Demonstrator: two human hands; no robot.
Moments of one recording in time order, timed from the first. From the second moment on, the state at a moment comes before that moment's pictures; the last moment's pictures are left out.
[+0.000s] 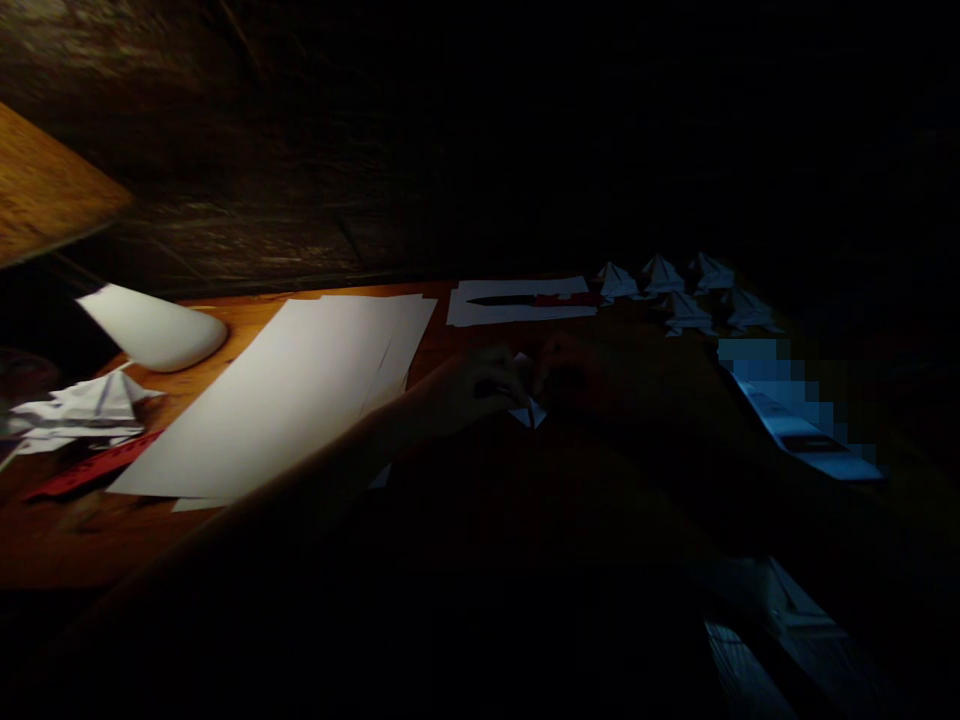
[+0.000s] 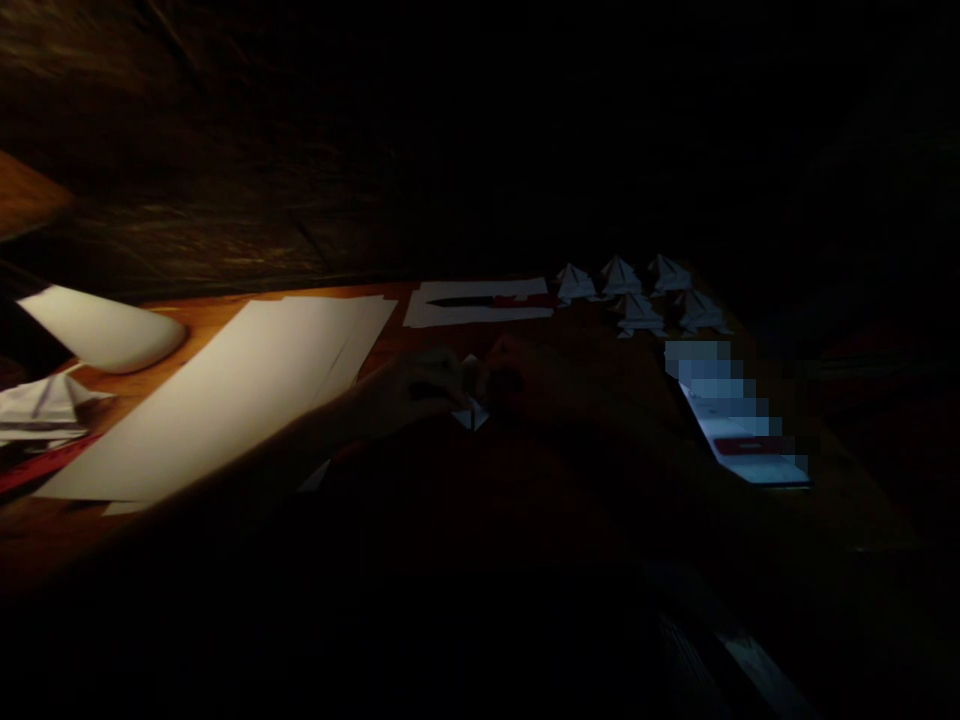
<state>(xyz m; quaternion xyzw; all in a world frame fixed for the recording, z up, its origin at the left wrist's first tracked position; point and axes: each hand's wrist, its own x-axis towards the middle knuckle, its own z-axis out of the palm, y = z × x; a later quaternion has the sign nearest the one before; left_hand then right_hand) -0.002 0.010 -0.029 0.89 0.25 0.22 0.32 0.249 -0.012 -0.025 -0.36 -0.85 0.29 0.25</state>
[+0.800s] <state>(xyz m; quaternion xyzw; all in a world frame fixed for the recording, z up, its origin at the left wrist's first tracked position) -0.007 0.002 -0.018 0.91 0.22 0.20 0.28 0.255 -0.009 -0.025 -0.32 -0.87 0.29 0.24</state>
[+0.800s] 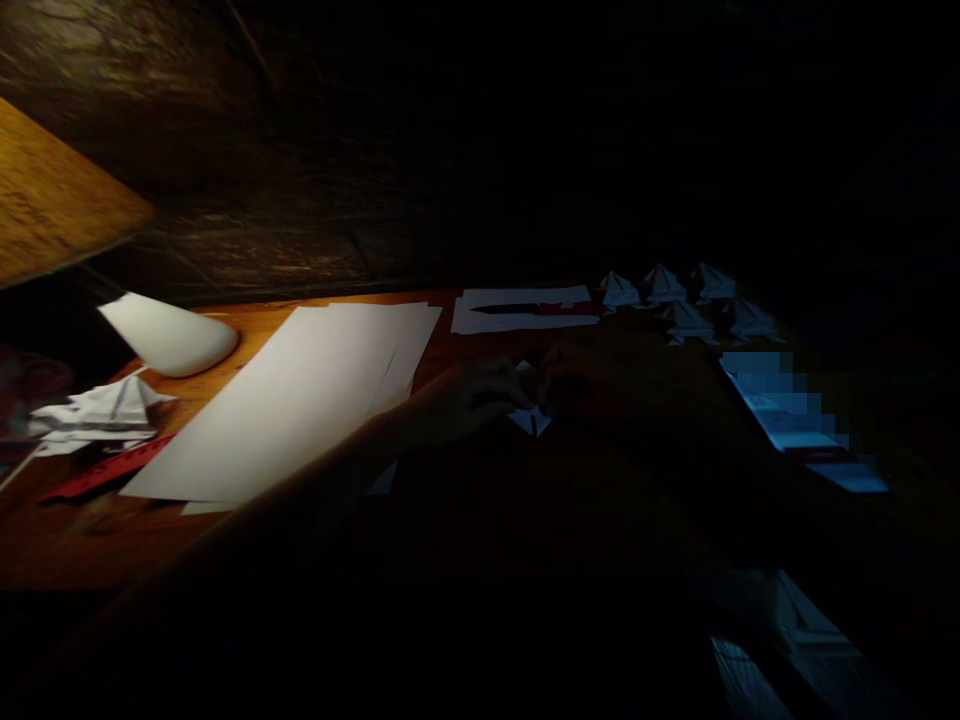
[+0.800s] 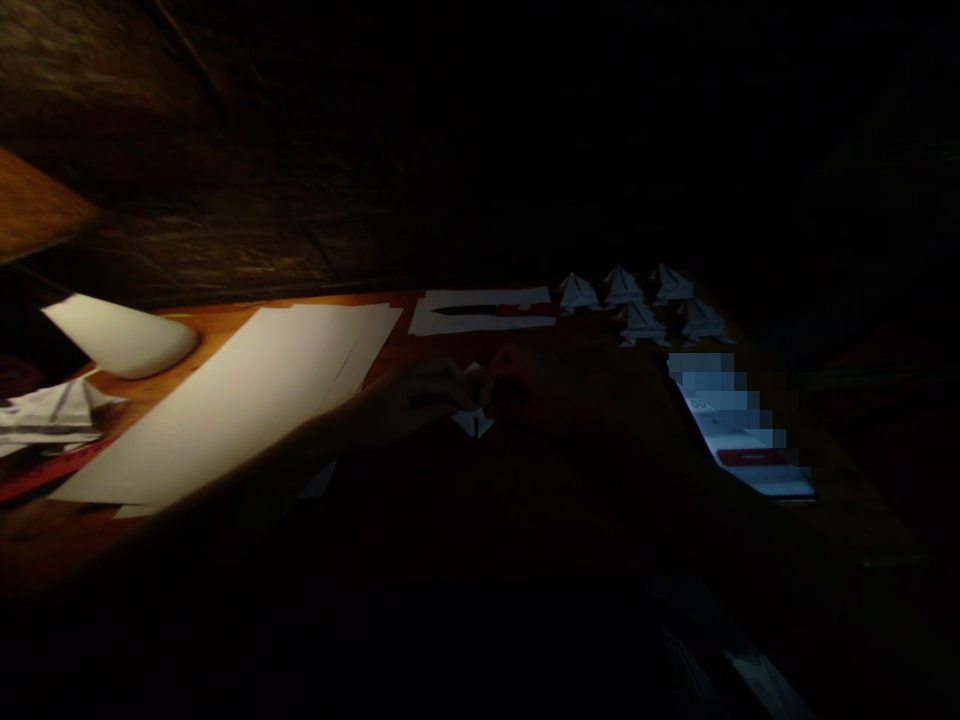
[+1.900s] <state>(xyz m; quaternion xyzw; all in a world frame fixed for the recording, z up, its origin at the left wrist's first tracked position) -0.011 0.002 -0.017 0.96 0.17 0.18 0.10 0.253 -0.011 -0.022 -0.36 -0.84 0.33 0.24</state>
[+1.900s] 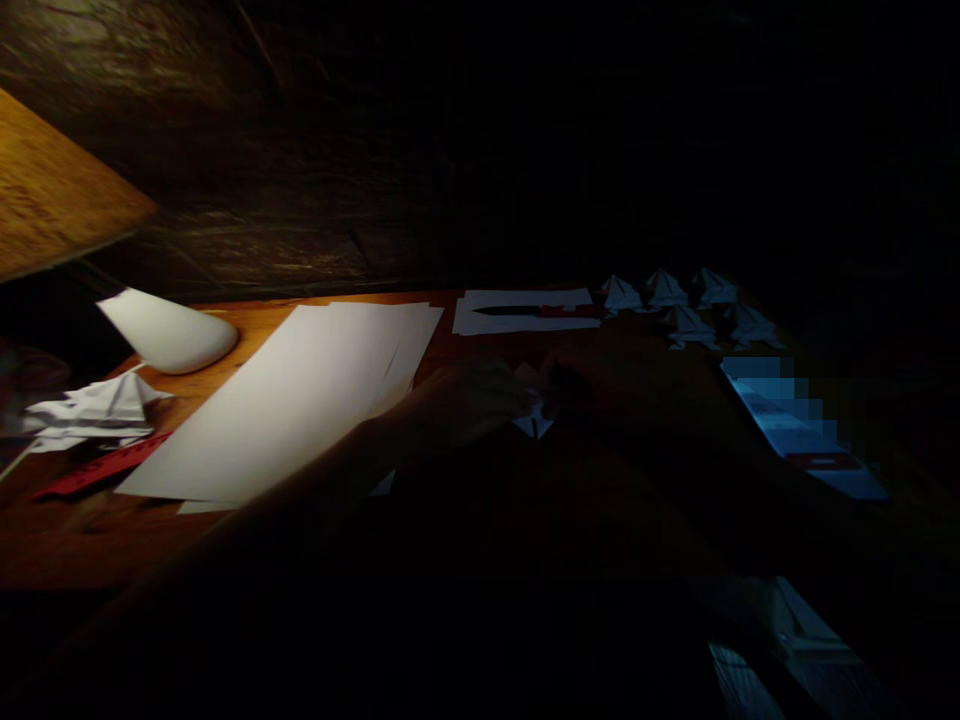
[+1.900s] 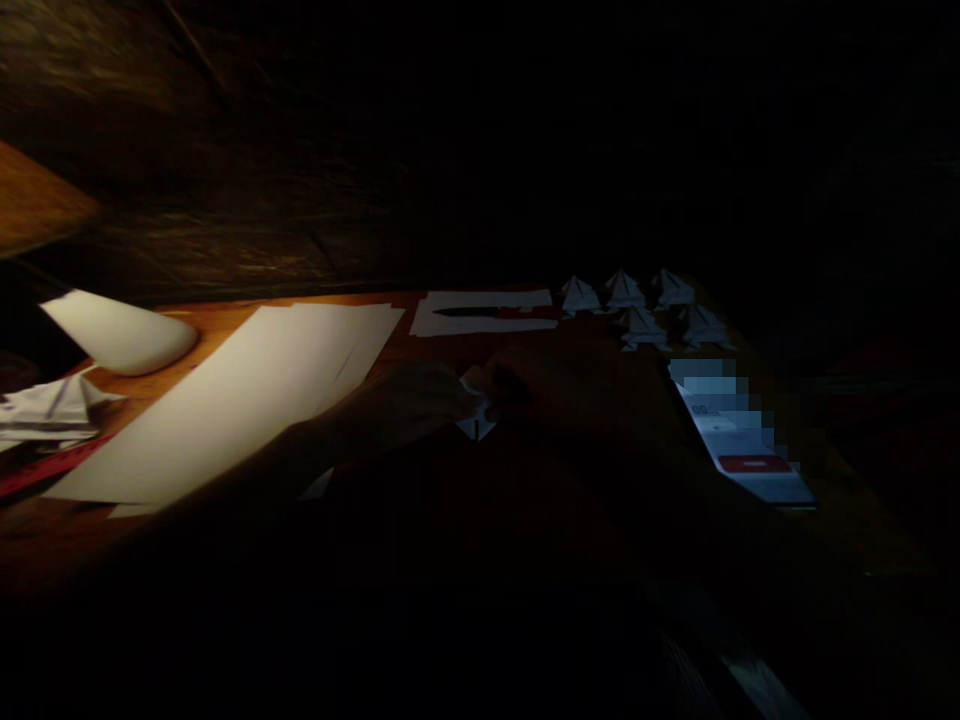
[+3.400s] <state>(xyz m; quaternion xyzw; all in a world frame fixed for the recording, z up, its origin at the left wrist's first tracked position) -0.021 0.002 -0.007 0.96 0.18 0.14 0.15 0.269 -0.012 -0.004 -0.28 -0.93 0.20 0.15</state>
